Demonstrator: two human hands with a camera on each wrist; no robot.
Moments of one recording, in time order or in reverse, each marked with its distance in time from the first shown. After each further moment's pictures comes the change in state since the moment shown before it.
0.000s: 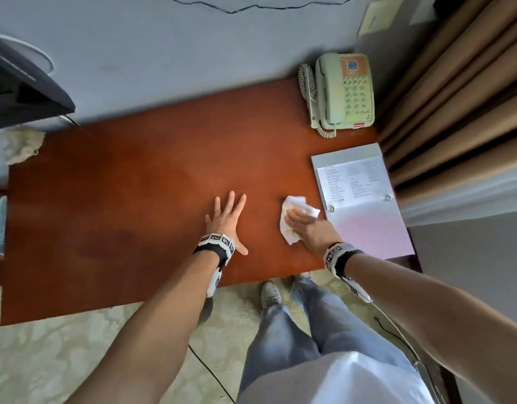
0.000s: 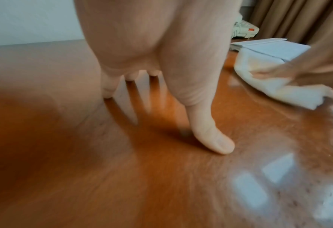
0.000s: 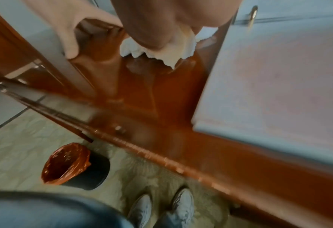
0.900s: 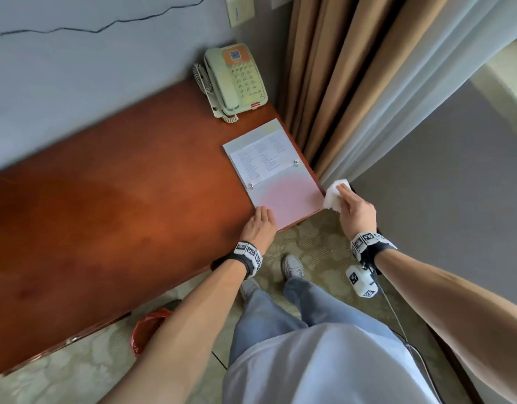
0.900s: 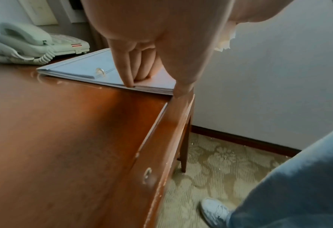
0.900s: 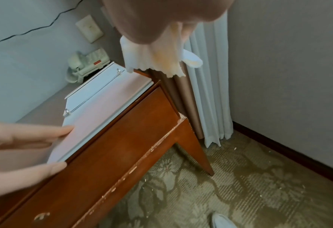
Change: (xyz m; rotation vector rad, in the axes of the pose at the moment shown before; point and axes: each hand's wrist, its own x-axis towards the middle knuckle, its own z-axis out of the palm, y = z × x) left_hand -0.059 0.245 0.099 0.454 0.266 0.481; right_hand -0.256 0.074 -0.032 0.448 0.709 0.937
